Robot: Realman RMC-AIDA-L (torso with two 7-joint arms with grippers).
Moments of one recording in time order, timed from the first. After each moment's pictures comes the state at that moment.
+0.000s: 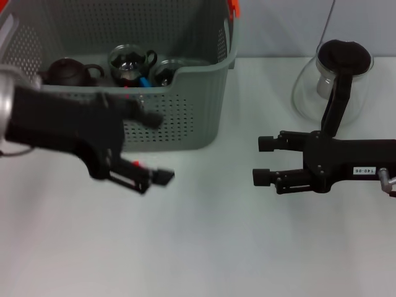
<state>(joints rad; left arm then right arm) -0.49 -2.12 0.86 1.50 2.06 1.95 -1.84 0.60 2.00 -0.91 -0.53 -1.80 -1.66 1.46</state>
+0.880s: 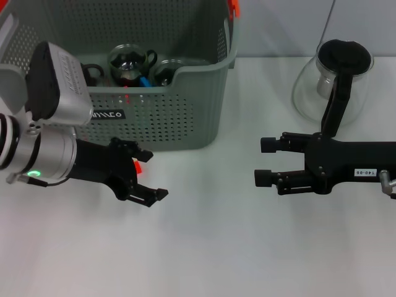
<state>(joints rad) -0.48 -2.16 1.02 1.12 2.34 1.43 -1.65 0.59 2.01 -0.90 -0.53 -1.80 -1.65 1.45</state>
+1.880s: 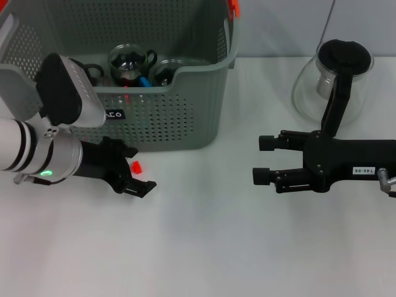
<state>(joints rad) -0.51 -2.17 1.05 0.98 2.43 1.18 -1.68 0.60 2.01 -0.90 -0.53 -1.80 -1.65 1.45</state>
